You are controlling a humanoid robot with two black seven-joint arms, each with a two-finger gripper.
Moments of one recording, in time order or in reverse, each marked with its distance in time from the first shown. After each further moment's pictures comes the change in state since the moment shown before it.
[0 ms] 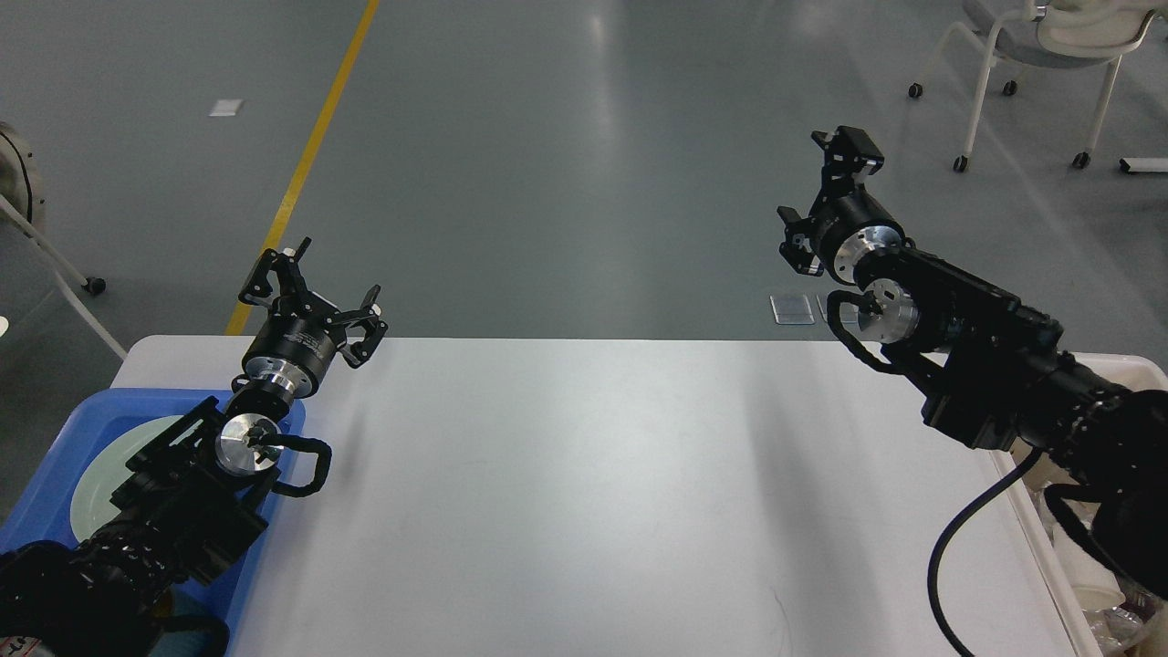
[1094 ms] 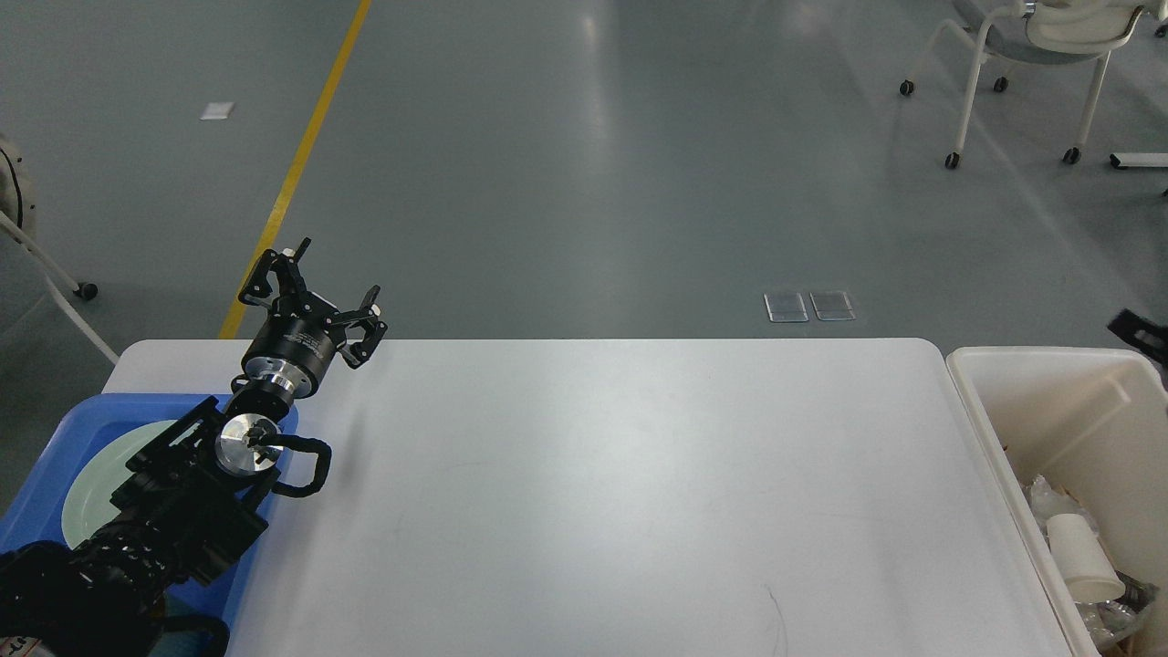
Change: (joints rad) left arm 0.000 0.000 0.000 0.001 0.000 0.000 0.000; right arm -0.139 -0.234 -1.288 -0.558 -0.094 0.241 -0.243
